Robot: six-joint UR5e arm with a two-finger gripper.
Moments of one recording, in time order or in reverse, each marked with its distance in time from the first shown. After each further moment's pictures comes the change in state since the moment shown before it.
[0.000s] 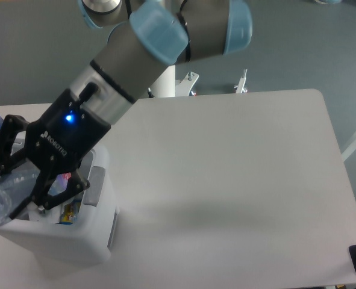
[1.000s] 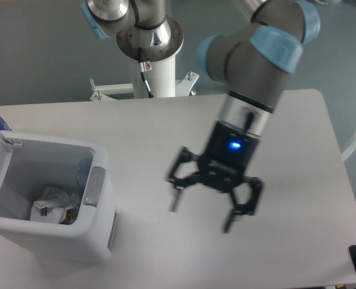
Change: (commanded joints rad) arm 0.423 -0.014 -0.256 -0.005 0.475 0.384
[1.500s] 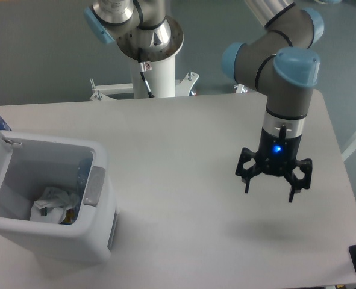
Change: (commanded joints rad) arm 0.013 0.005 -0.086 -0.058 0.402 0.318
